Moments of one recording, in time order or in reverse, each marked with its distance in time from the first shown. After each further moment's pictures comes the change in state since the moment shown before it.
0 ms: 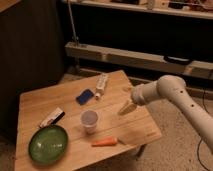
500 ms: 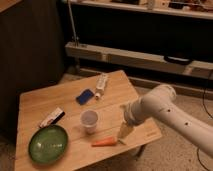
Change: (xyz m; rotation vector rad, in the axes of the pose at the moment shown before) arm -0.039 -0.095 0.040 -0.010 -0.257 -0.058
